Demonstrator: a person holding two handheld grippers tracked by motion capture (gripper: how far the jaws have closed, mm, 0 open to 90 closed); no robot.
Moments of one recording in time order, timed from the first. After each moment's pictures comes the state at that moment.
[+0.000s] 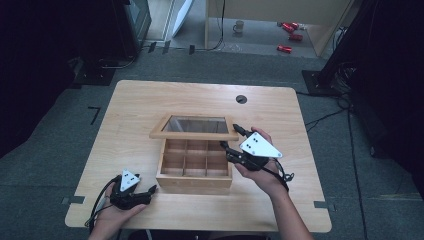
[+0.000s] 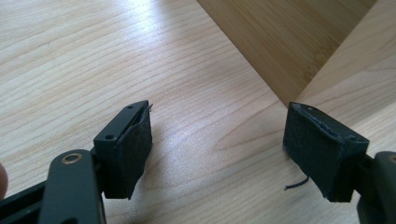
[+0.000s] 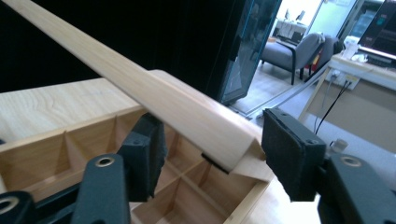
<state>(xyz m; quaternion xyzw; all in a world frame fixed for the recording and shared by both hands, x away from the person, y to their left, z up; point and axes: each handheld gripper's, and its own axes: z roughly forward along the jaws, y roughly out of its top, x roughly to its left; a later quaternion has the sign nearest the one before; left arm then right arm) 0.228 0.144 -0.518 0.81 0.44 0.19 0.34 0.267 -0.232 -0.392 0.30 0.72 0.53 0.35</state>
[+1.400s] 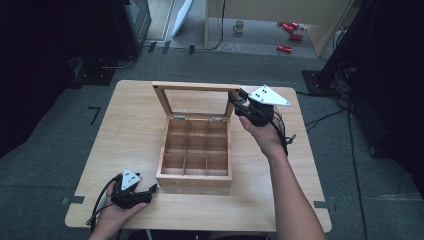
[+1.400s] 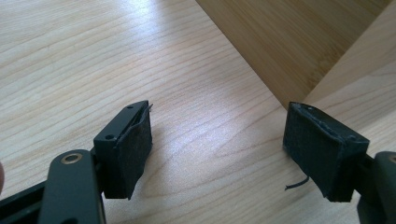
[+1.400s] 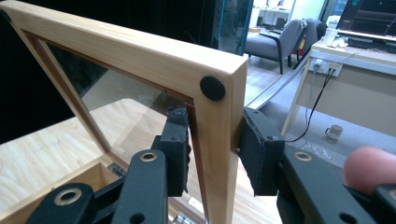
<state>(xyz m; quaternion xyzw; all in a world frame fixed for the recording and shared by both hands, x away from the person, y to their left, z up) 0.231 0.142 -0.518 0.80 0.45 0.19 0.34 0.357 -0.248 -0.336 0.37 0.68 0.54 0.32</state>
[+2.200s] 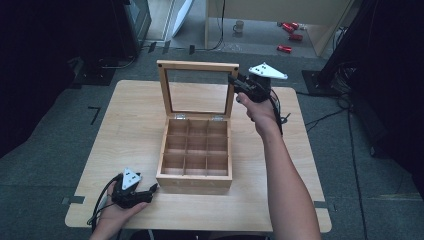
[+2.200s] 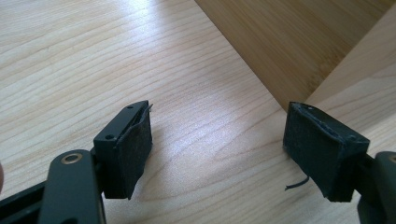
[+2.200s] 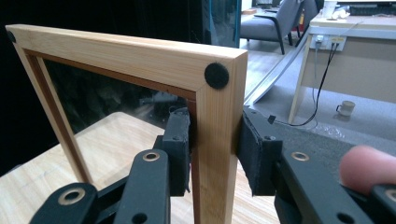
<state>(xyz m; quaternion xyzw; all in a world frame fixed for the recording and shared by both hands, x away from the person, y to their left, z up) 0.232 0.141 -0.518 0.81 0.45 0.19 0.34 0.422 -0.251 -0.326 0.43 0.66 0.55 0.28</state>
